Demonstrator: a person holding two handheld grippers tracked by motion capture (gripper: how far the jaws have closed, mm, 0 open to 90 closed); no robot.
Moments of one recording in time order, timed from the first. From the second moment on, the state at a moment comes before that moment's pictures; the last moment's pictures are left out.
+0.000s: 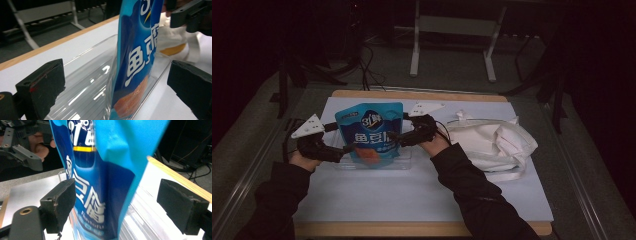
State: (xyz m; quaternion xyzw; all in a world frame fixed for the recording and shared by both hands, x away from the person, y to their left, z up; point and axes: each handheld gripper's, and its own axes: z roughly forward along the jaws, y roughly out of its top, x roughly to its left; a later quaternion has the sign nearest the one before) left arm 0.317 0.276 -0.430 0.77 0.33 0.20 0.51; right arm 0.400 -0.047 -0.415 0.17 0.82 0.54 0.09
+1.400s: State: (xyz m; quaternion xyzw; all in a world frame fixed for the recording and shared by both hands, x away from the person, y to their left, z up) left arm 0.227 0.212 -0.431 0.76 0.28 0.20 0.55; right arm 0.352 -0.136 -0.428 0.20 0.81 0.54 0.11
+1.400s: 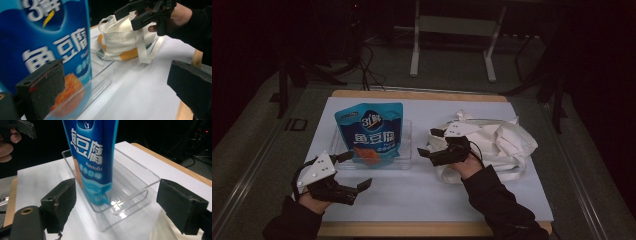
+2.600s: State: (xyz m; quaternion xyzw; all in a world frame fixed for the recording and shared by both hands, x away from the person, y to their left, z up) left arm 0.263 0.120 -0.443 0.80 0.20 0.14 0.54; right arm 0.319 -0.250 -0.438 0.29 0.77 0.54 0.16
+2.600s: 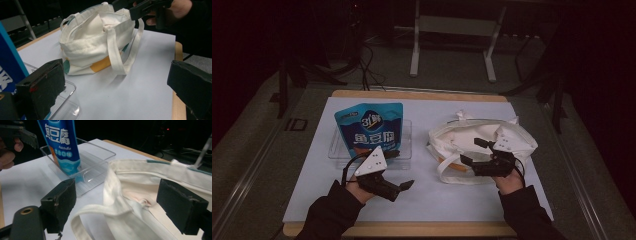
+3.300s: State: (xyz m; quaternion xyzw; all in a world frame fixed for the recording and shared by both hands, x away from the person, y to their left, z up) left arm 0.263 0.106 -0.463 0.81 0.20 0.13 0.54; right arm 0.295 -0.285 -0.449 0.31 0.75 0.55 0.20
